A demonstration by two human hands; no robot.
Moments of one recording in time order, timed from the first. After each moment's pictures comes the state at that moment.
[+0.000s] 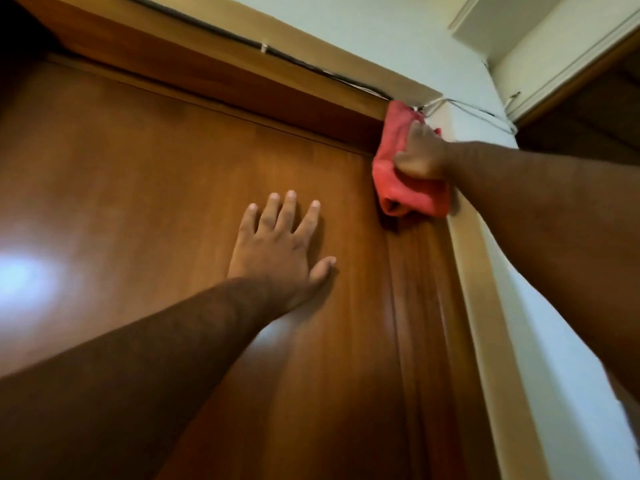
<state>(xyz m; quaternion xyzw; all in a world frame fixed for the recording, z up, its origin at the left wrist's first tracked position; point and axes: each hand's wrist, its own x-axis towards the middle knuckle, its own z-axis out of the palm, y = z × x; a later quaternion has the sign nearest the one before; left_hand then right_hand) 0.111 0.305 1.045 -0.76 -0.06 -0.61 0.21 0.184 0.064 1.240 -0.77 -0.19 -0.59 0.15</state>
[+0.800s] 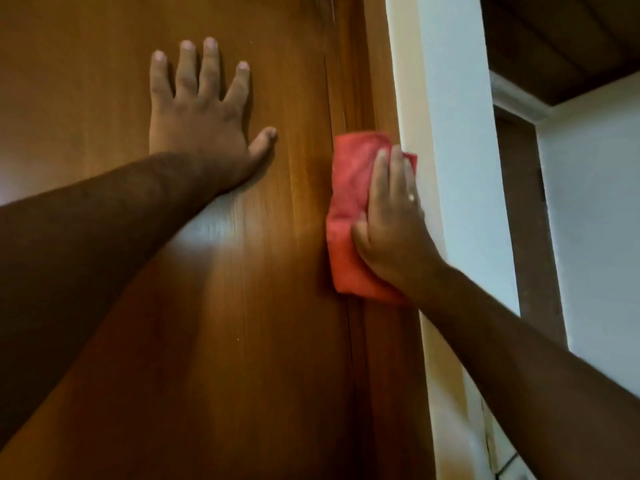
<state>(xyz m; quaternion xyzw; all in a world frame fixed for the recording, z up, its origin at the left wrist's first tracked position) 0.132 0.301 1.026 -0.72 -0.08 -0.65 0.25 0.201 0.085 0.917 -0.75 -0.22 -0.59 0.21</state>
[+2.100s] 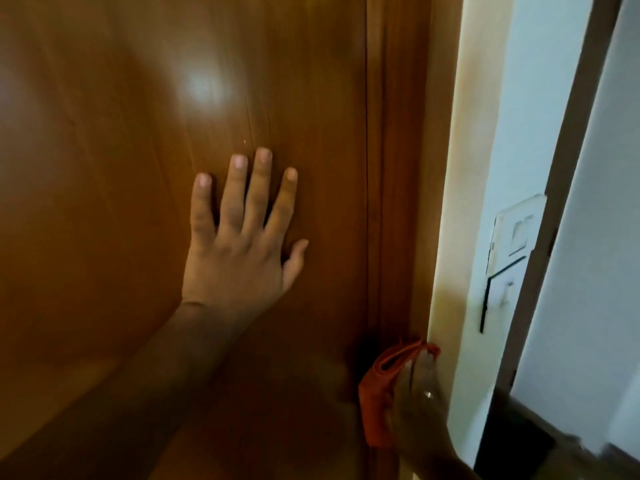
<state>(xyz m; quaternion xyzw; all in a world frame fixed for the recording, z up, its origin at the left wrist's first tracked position) 0.116 0.309 0.706 -0.81 0.00 -0.51 0.29 0.174 0.074 0.420 -0.91 -0.16 -0.35 0.15</state>
